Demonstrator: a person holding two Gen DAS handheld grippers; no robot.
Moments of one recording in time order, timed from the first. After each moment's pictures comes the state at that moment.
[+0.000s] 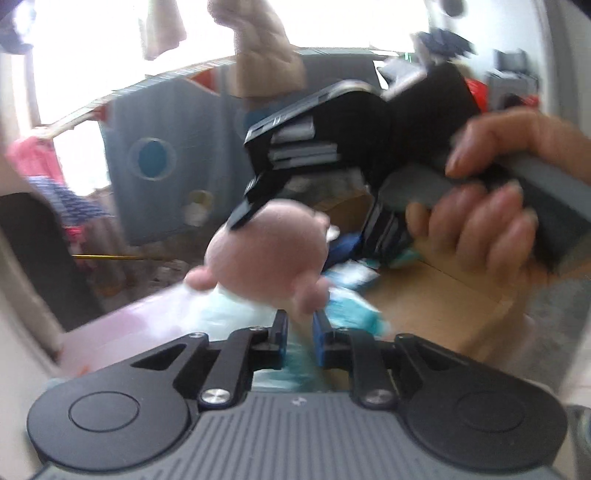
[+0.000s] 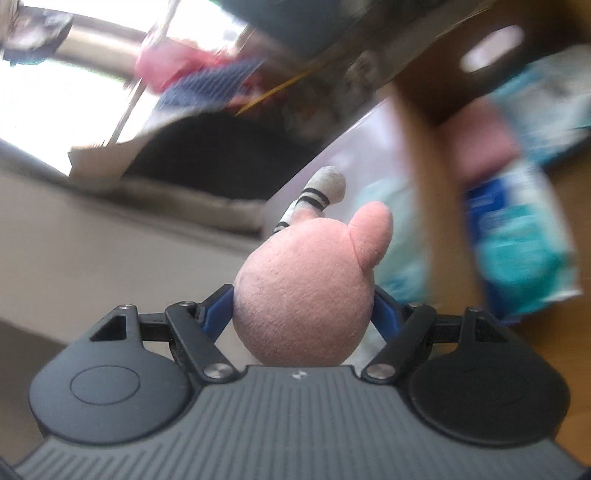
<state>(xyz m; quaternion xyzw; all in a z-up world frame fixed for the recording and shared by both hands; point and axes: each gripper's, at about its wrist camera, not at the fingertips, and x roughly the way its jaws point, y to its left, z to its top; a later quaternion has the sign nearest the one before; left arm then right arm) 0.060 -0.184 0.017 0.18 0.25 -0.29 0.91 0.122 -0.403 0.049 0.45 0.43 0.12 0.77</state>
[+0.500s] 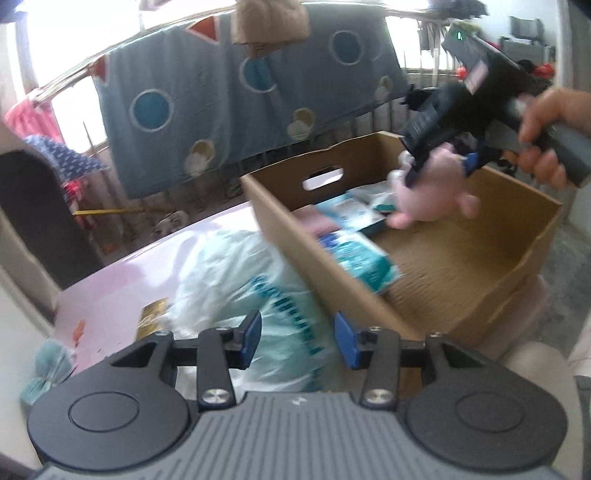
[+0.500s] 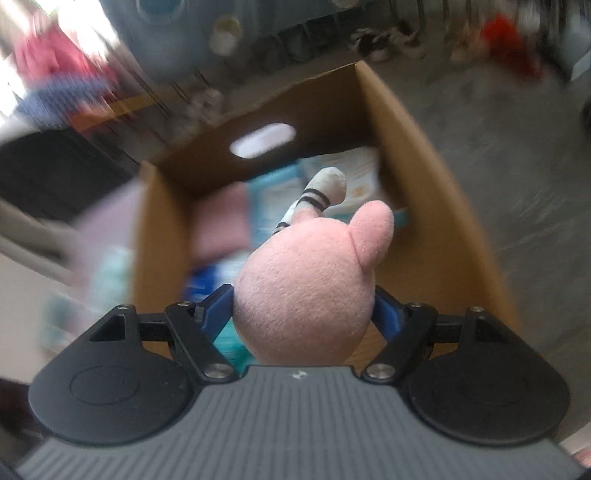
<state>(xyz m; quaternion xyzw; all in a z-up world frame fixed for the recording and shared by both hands) 0.077 -0.173 -0.006 0.19 0.32 -0.25 0.89 0.138 -0.493 0.022 0.16 0.52 -0.10 0.83</state>
